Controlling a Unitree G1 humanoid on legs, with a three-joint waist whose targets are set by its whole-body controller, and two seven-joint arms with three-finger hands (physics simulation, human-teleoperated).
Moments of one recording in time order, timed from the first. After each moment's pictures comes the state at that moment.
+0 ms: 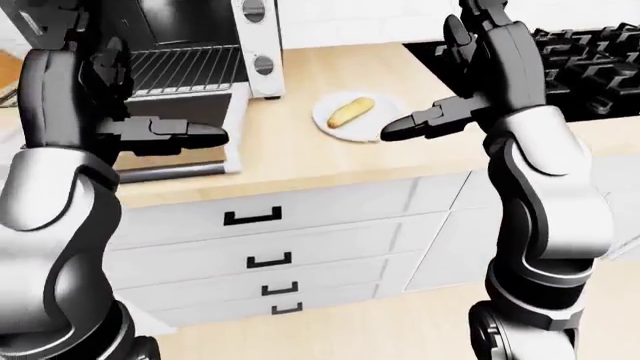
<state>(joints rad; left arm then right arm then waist) -0.65 0.48 0.33 -0.62 -0.30 0.97 0.09 -0.82 -0.24 -0.10 -0.46 -0.10 0.87 0.16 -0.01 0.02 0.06</state>
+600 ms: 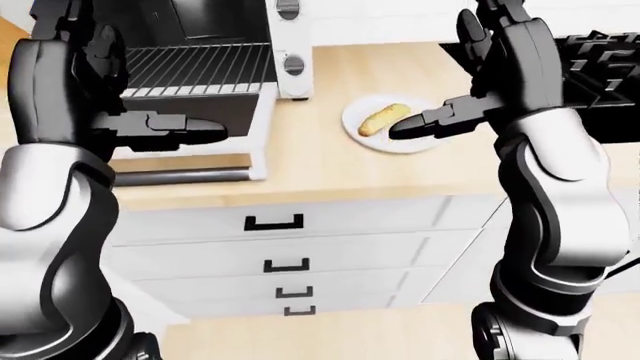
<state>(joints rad) -0.67 0.49 0.32 -0.63 -0.29 0.98 0.09 -0.80 -0.25 -0.12 -0.50 -0.11 0.88 0.16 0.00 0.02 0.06</state>
